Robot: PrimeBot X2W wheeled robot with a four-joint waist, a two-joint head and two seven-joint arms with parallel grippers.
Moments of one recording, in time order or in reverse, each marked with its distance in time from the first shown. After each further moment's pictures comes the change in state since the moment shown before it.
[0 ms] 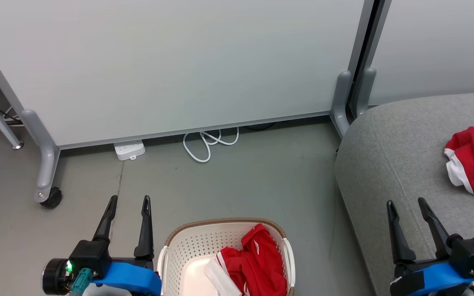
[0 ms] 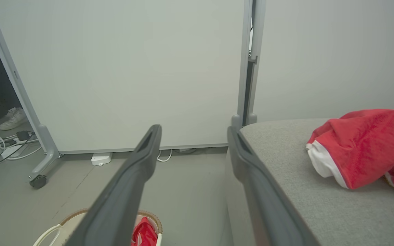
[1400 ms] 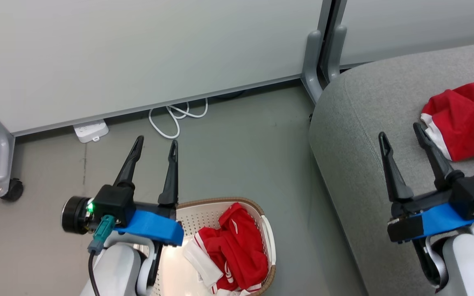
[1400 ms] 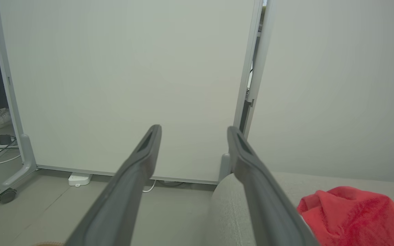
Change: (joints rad) left arm -0.261 0.064 -0.240 0.037 -0.116 0.105 0.000; right arm -0.258 -0.113 0.109 -0.031 0.005 0.000 0.000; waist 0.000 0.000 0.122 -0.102
